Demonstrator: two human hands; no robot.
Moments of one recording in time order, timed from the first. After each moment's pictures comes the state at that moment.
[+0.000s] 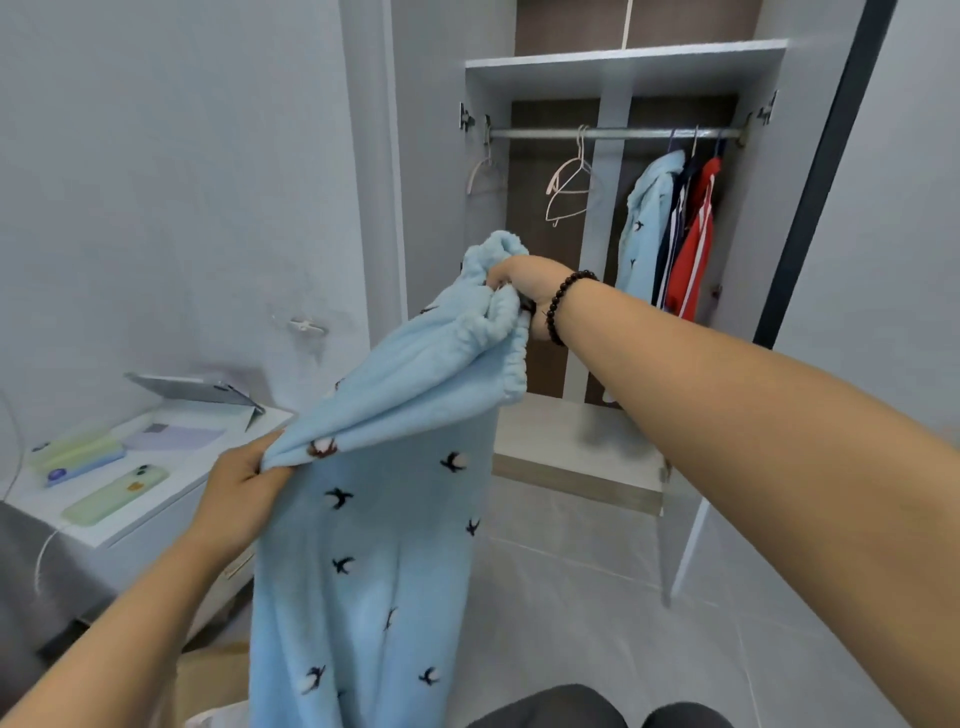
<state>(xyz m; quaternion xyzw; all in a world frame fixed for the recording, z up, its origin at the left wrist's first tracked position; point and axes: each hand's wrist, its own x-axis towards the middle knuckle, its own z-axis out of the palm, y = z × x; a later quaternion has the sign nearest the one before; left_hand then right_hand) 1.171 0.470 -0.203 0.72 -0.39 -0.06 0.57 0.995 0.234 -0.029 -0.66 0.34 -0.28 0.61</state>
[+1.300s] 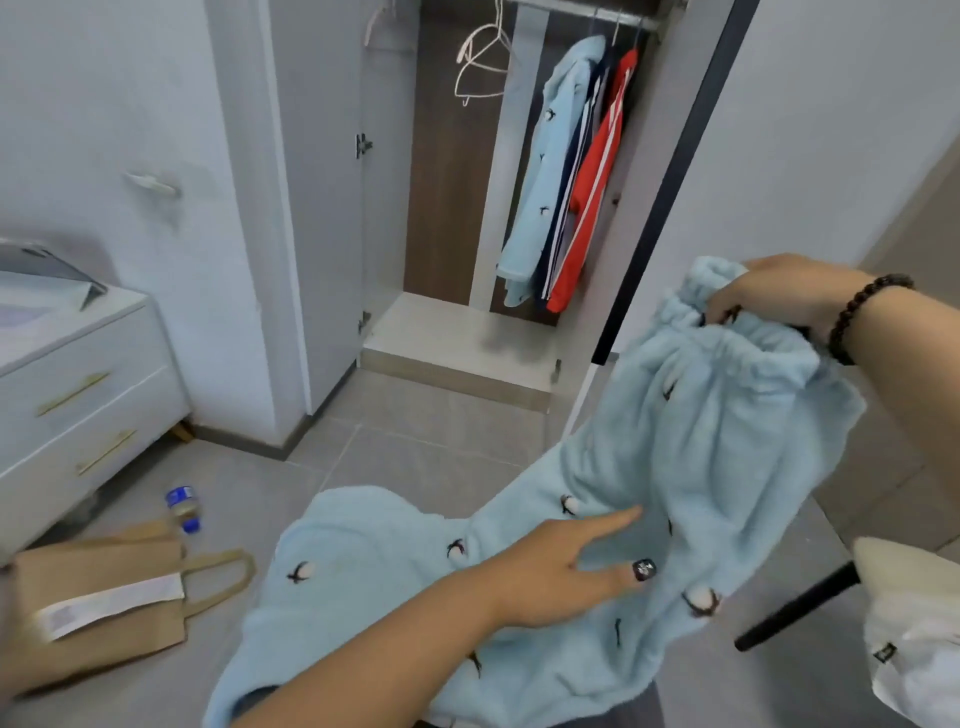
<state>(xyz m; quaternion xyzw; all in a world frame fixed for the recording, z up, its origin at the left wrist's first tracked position) 0.825 0.386 -0.300 0.44 -0.66 -0.49 0.35 0.683 0.244 -0.060 -0.72 0.64 -0.13 0.22</state>
